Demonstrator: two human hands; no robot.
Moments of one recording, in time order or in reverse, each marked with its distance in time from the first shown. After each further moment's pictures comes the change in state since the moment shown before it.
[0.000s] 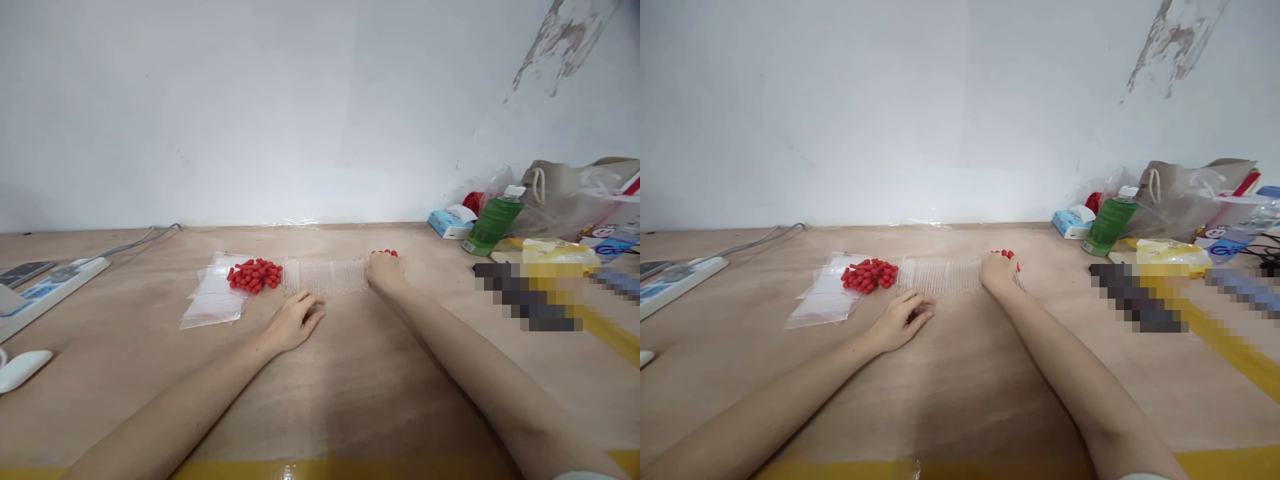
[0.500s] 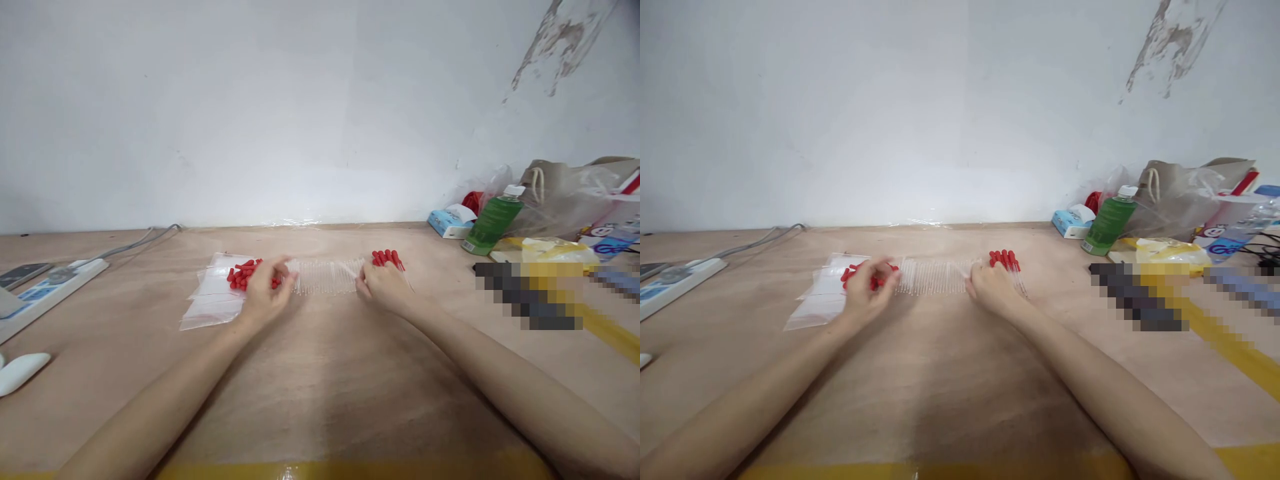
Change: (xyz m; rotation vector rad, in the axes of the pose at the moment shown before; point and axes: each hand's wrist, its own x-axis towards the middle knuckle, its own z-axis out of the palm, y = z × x) left_hand 0.015 -0.012 -0.045 0.080 0.556 -0.031; right_hand -0.055 0.003 -0.027 0.006 0.116 -0.464
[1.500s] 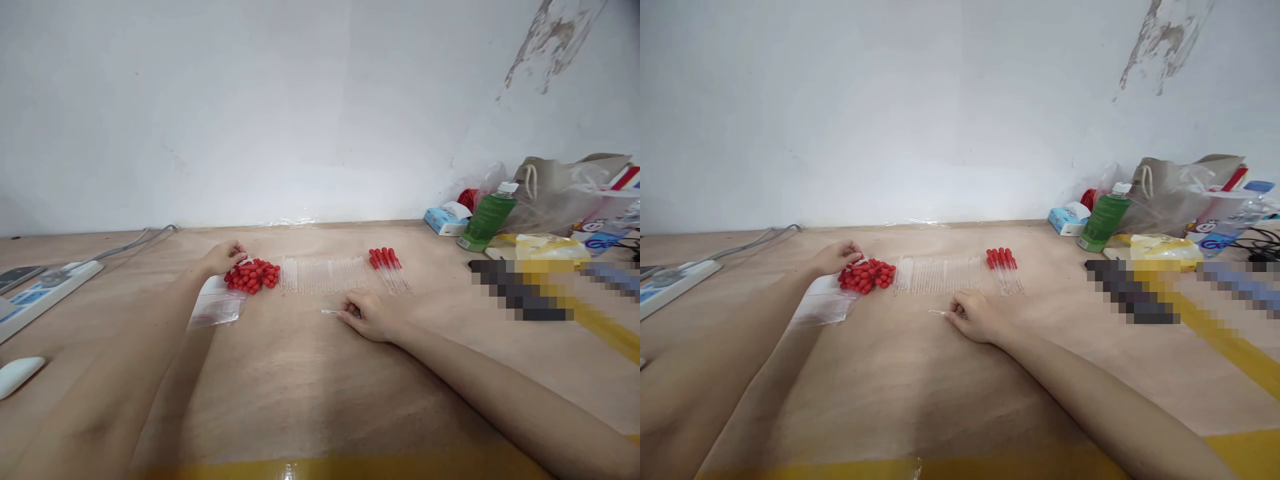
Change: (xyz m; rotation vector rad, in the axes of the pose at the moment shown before) left_hand 0.063 -0.144 -0.043 0.166 -0.516 -0.473; right_hand -0.033 -0.027 0.026 0.679 0.004 -0.183
